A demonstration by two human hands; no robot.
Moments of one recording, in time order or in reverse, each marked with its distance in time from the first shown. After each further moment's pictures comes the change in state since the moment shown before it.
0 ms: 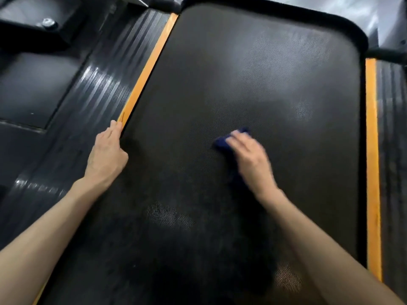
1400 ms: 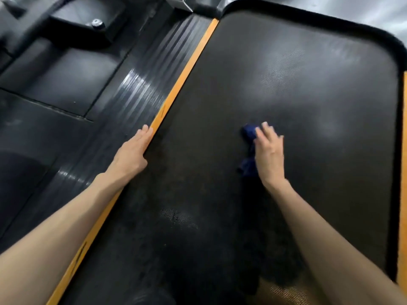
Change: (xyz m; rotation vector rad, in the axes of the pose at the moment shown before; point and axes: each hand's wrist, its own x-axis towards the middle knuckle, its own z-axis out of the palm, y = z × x) left_hand -0.039 -0.041 -0.017 -0.053 -0.128 0.095; right_hand 0.026 -0.039 0.017 -0.005 0.025 0.208
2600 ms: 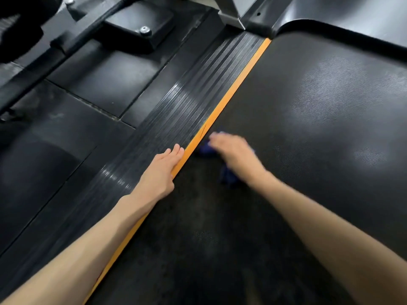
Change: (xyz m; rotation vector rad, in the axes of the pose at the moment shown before) left_hand 0.004 -0.015 -0.010 -0.011 -0.035 -0.030; right_hand 0.073 -0.123 0.075 0.250 -0.303 -0.808
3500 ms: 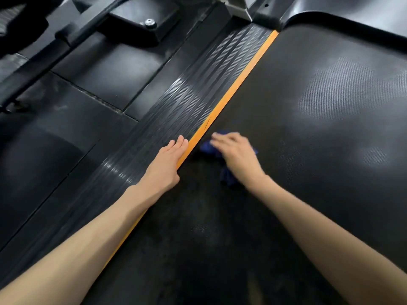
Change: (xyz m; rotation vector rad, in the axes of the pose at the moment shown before) left_hand -0.001 0.004 0.004 -0.013 -0.019 -0.024; right_hand -0.011 -0.019 0.013 -0.042 0.086 0.097
